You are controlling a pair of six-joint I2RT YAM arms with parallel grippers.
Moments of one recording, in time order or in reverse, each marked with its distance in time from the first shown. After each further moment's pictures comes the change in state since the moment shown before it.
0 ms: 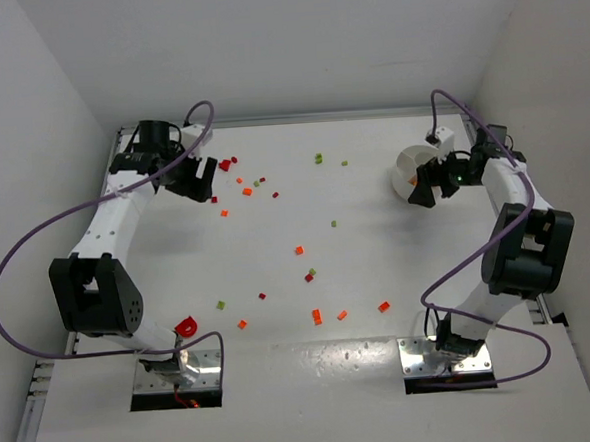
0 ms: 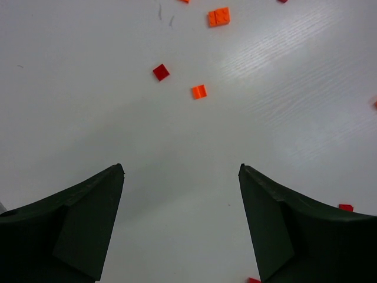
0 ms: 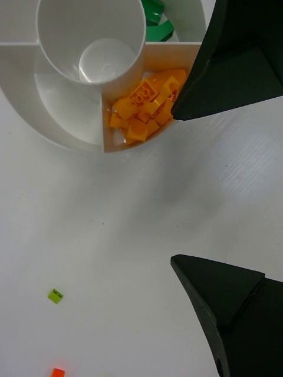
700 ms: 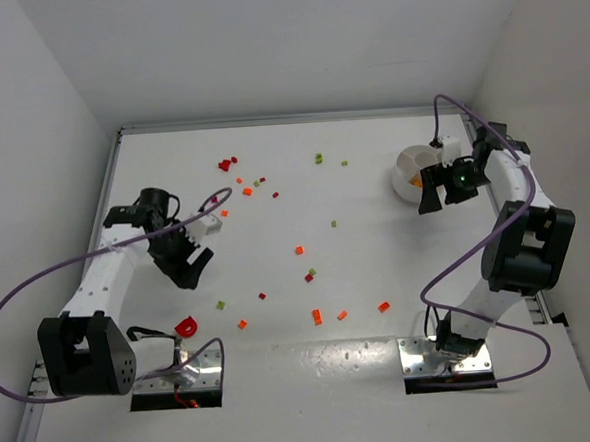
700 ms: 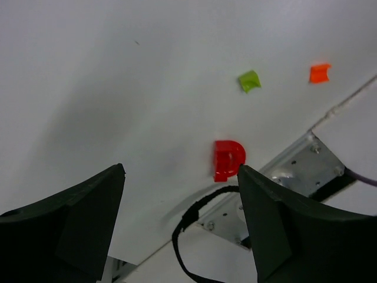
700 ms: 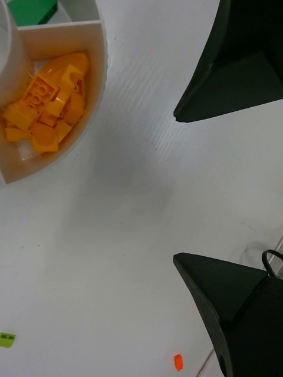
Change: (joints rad) left arm 0.035 -0.302 -0.392 -0.380 0.029 0.398; right arm 0.008 0.024 0.104 -0.270 0.253 0.138
